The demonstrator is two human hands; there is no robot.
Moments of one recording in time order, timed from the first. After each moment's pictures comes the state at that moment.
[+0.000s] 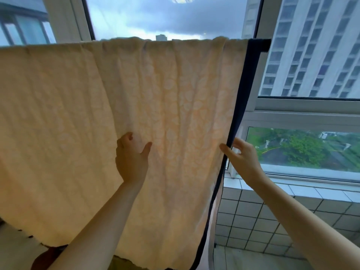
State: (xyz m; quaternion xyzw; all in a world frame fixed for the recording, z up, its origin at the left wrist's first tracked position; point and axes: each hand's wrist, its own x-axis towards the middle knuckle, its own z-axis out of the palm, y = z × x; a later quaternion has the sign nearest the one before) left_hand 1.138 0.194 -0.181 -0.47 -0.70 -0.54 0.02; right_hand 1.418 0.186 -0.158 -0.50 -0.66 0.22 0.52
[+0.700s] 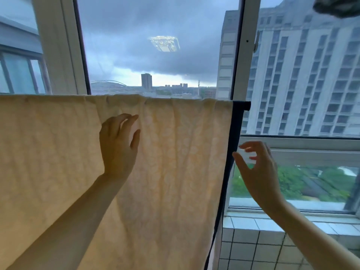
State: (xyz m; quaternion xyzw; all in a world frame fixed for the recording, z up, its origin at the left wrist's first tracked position) left_hand 1.113 0.228 -0.044 -0.61 -0.46 -0.55 0.33; right_hand 1.424 0.160 -0.065 -0.49 -0.63 -0.09 0.60
